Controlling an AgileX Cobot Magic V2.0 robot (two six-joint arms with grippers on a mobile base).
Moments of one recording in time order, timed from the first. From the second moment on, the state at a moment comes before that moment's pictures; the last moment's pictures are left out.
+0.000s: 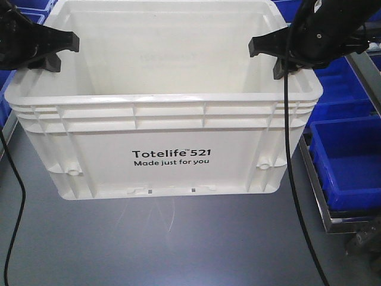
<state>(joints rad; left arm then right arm) -0.24 1.49 -1.48 0.01 1.05 -0.23 0.31 1.67 -1.66 -0.05 1.18 0.24</state>
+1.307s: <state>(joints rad) -0.24 1.50 -1.48 0.00 1.05 -0.23 0.31 1.66 -1.66 -0.05 1.19 0.24</state>
